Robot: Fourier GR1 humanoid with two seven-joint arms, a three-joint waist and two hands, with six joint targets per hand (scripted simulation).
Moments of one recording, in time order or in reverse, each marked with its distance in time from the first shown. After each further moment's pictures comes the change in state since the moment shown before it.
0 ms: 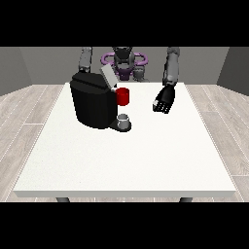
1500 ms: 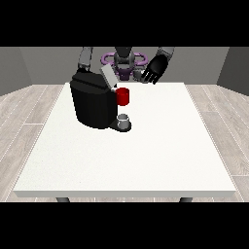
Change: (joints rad) left arm -0.272 -0.095 0.103 -0.005 0.043 -0.329 0.003; right arm 0.015 -0.007 -0.033 0.212 0.046 -0.045 -0.015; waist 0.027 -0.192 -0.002
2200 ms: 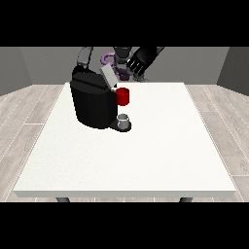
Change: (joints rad) left arm -0.208 0.033 0.134 0.026 0.065 -0.080 0.103; right arm -0.045 0.017 0.025 -0.074 -0.013 0.005 -0.015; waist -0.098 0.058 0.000
